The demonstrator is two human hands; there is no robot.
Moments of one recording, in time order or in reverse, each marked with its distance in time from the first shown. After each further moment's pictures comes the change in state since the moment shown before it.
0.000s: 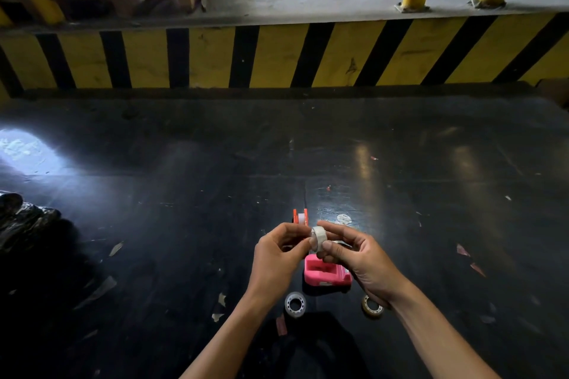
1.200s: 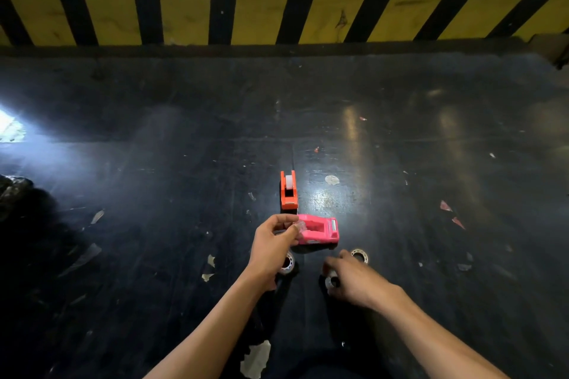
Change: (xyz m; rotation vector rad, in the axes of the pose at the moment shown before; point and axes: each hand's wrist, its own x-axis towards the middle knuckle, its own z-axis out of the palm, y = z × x) left_hand -0.010 -0.060 0.018 -0.086 0.039 -0.346; right_hand -0.037 0.084 -0.030 -1.420 -0.206 0.379
